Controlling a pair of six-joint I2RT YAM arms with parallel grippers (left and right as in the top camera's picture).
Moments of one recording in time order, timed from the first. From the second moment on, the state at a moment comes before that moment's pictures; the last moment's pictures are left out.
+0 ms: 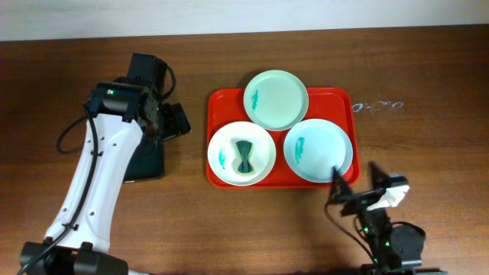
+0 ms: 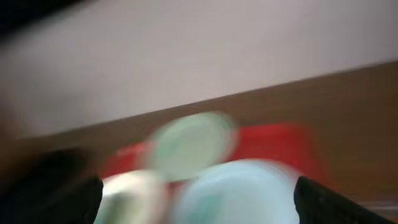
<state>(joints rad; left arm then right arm) -0.18 1.62 1.59 -1.31 -0.11 -0.56 0.02 0.01 0.01 -0.02 -0.25 0.37</state>
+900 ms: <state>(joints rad) -0.20 1.63 1.59 -1.32 -0.05 -0.56 0.25 1.60 1.22 -0.75 -0.41 0.32</state>
